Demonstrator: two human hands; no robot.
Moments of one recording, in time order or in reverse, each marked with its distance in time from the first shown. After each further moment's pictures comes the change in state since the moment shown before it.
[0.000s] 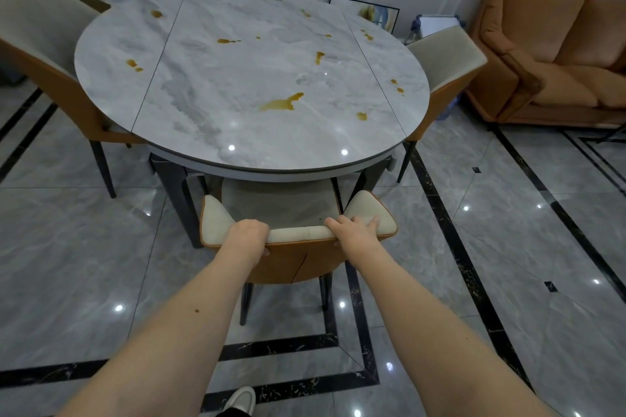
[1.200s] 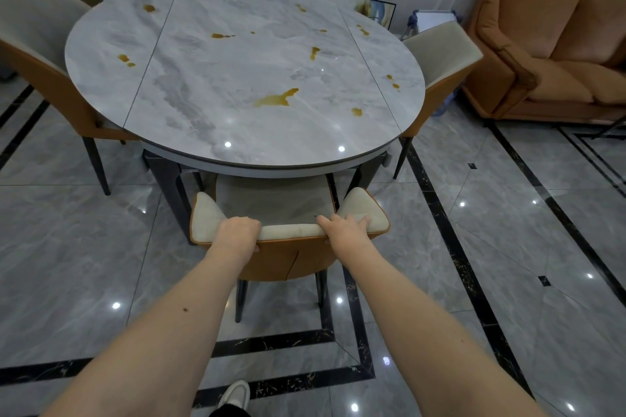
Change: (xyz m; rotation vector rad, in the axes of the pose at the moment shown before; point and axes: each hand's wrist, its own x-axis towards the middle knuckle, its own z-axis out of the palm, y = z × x) left_hand 0.001 -0.001 0.007 0.021 0.046 -0.034; right_hand -0.004 -0.007 0.001 -0.059 0.013 0.029
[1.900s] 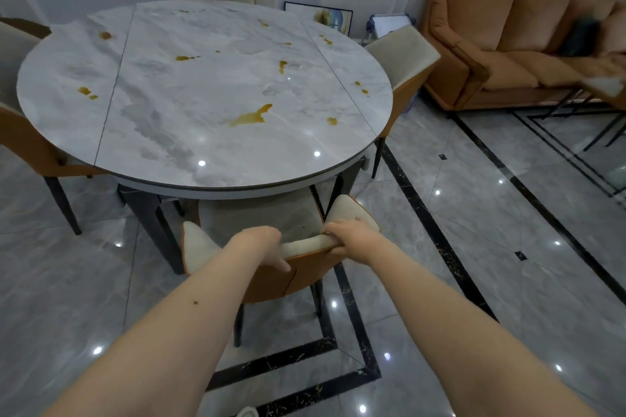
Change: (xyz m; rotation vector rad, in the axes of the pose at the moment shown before) left_hand 0.022 0.018 -0.045 -0.140 -0.285 0.218; right_hand -0.012 0.036 -0.026 0.174 -0.026 -0.133
